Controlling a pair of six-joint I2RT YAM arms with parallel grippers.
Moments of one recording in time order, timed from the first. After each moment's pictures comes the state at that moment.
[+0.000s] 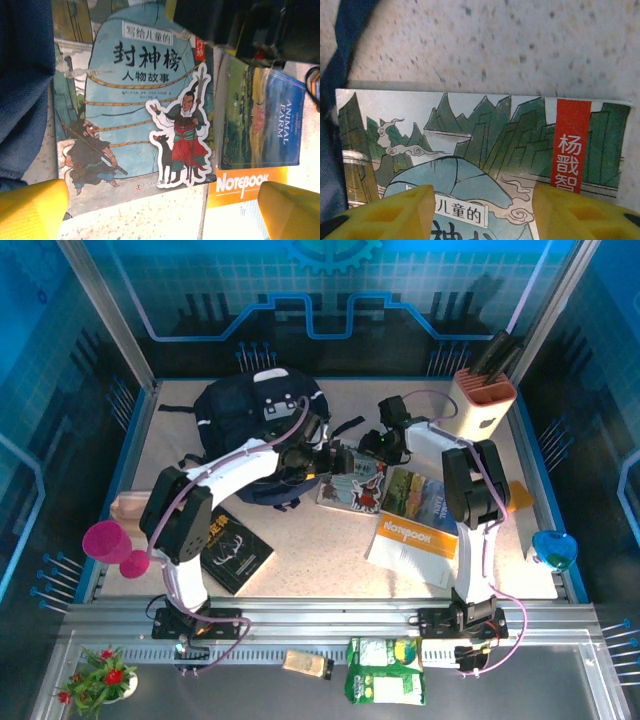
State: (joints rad) left arm -0.54 1.86 1.40 -0.52 0.34 -0.61; right arm 0.29 2.10 1.49 -0.49 -0.18 0.61
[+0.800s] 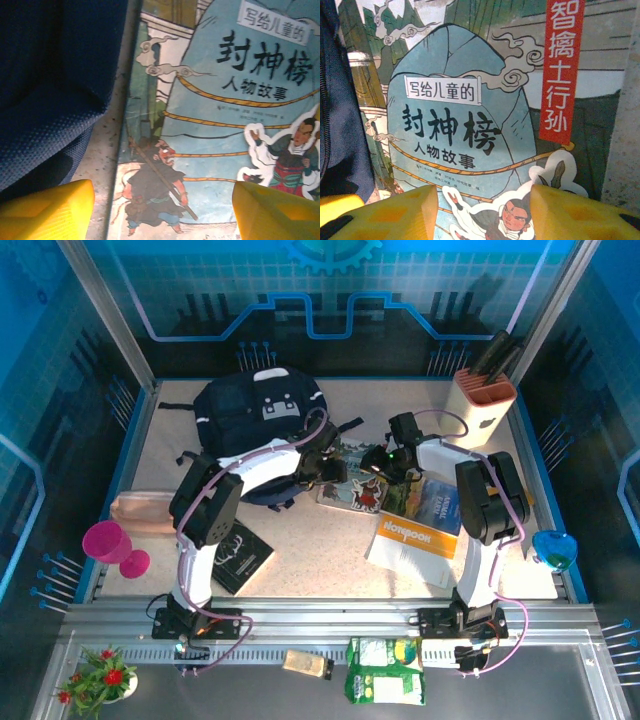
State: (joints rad) left arm -0.58 2.05 1.50 -0.62 0.08 -0.67; right arm 0.27 1.92 1.21 -0.41 -0.37 0.68
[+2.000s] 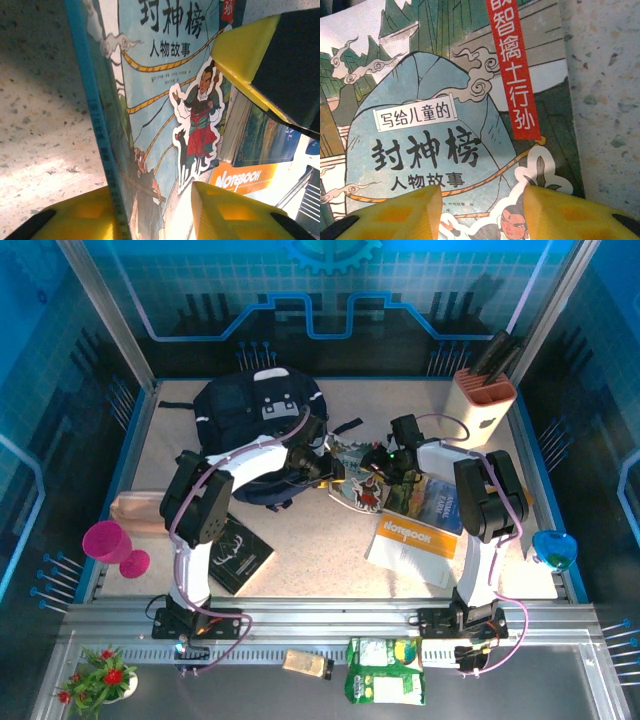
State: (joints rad) left arm -0.51 2.01 1.44 -0.54 0.51 -0.70; right arm 0.26 1.94 1.18 -0.31 -0.41 0.77
